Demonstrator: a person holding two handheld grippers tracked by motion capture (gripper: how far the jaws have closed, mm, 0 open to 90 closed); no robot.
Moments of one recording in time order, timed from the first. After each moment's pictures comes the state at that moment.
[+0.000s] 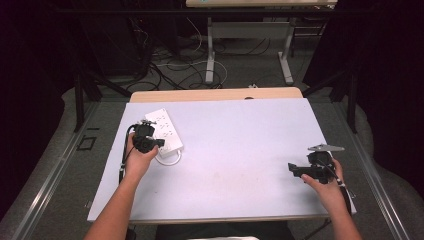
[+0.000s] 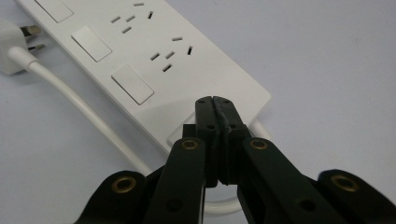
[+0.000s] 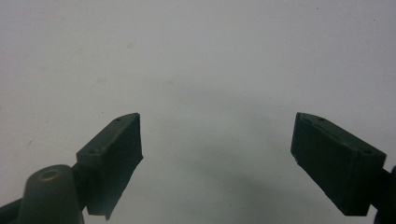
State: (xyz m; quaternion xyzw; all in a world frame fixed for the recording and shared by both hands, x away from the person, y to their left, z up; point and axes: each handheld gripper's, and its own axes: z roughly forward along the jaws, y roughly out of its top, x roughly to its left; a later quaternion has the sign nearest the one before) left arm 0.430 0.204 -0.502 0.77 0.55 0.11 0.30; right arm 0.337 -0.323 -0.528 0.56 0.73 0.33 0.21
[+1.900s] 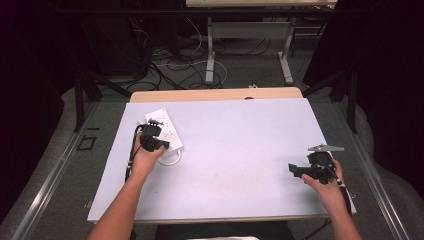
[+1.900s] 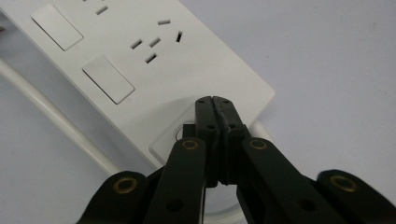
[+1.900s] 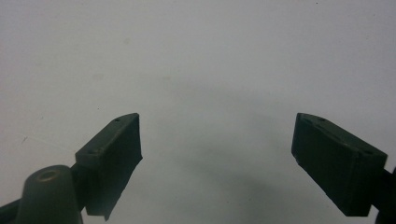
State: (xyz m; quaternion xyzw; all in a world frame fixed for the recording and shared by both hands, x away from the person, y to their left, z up) left arm 0.443 0.191 -0.514 0.78 0.56 0.09 0.27; right arm 0.337 -0.324 -0.530 0.56 0.73 0.33 0.20
